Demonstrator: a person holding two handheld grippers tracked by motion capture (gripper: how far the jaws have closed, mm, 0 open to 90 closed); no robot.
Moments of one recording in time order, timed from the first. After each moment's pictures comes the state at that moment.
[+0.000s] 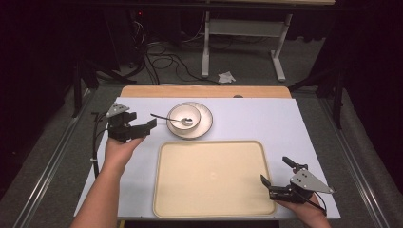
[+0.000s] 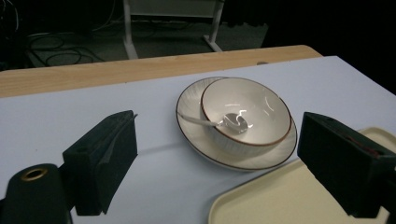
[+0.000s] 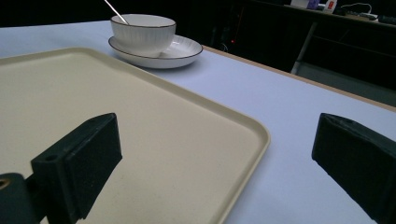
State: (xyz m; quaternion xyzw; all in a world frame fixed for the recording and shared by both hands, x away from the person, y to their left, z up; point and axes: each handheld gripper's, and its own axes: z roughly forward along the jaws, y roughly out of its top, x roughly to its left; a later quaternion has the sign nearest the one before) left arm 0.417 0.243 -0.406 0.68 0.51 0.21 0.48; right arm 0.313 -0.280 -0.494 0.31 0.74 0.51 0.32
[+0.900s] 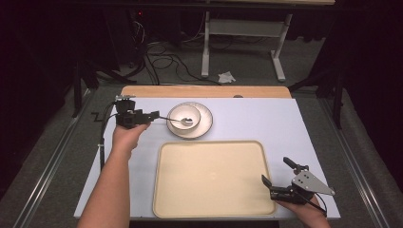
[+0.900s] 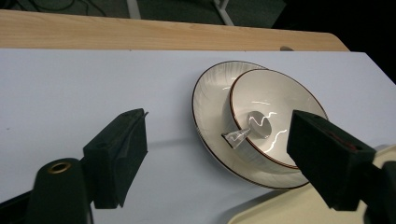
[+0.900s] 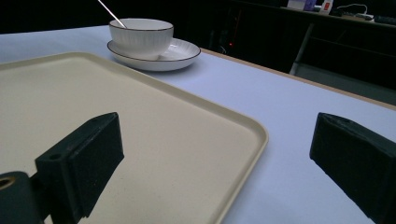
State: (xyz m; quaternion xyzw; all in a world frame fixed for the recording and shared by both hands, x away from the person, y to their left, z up) left arm 0.475 0.245 -0.427 0.67 0.58 0.13 0.44; right arm 0.311 -0.282 -0.496 0.32 0.73 0.51 0.31
